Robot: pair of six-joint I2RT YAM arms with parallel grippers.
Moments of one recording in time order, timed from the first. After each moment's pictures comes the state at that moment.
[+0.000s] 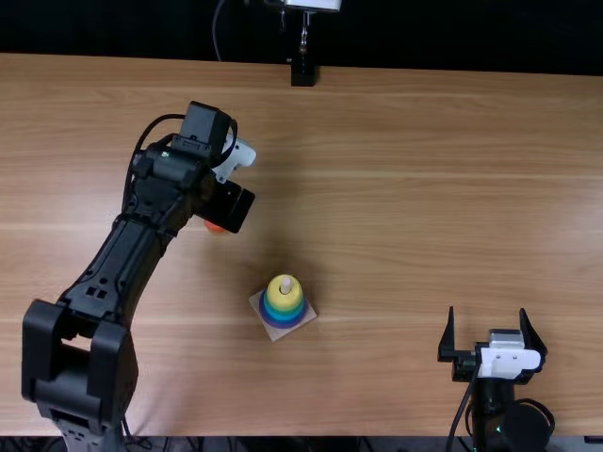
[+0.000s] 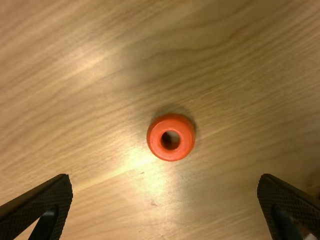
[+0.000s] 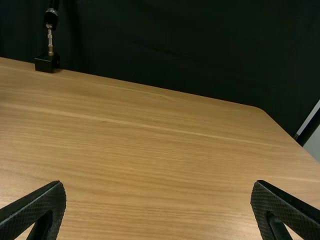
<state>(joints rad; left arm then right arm) -0.29 1.98 1.68 -0.92 -0.04 0.13 -0.06 0.01 0.03 -0.09 0.03 -0.26</state>
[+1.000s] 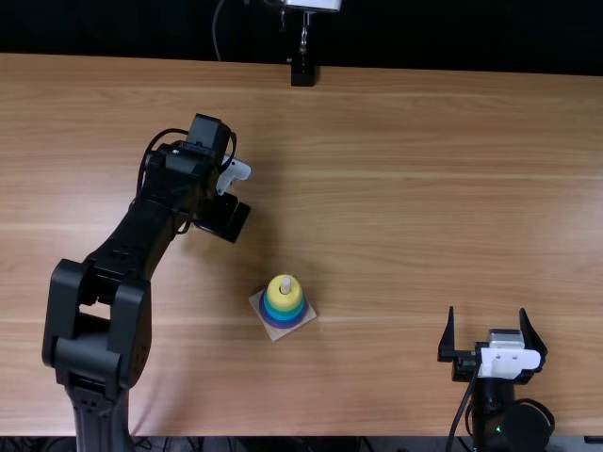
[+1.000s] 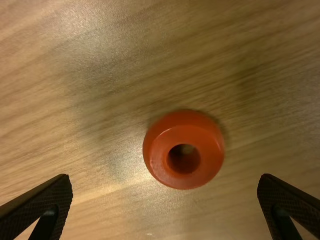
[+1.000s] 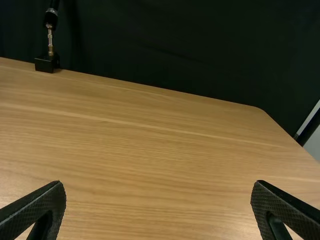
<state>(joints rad) -0.26 2.14 1.68 -0.92 -0.04 0.12 -0.06 0.01 0.03 -0.09 0.03 -0.26</state>
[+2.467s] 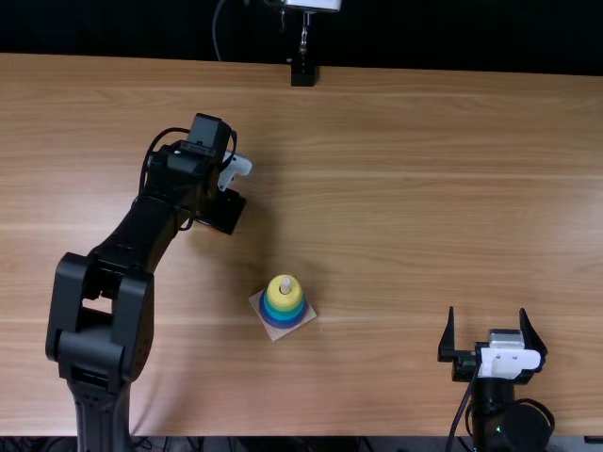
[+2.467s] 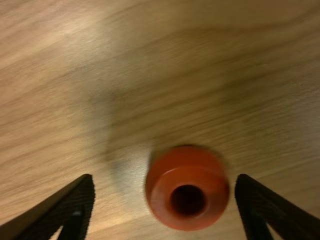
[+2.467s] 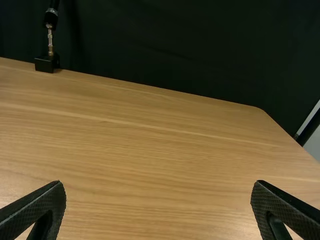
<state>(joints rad) -0.25 2.17 1.68 -0.84 -0.02 0.10 -0.06 0.01 0.03 -0.09 0.03 -0.26</state>
